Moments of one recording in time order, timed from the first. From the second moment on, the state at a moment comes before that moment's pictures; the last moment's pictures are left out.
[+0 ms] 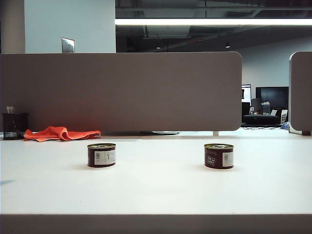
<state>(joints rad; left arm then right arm) -0.31 0.67 0.88 -0.56 0.21 0.16 0.01 0.65 0.88 -0.46 -0.09 0.00</state>
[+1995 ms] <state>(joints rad) -0.31 0.73 0.88 -0.53 0.13 -0.02 0.40 1.87 1.39 -0.74 0.00 0.17</state>
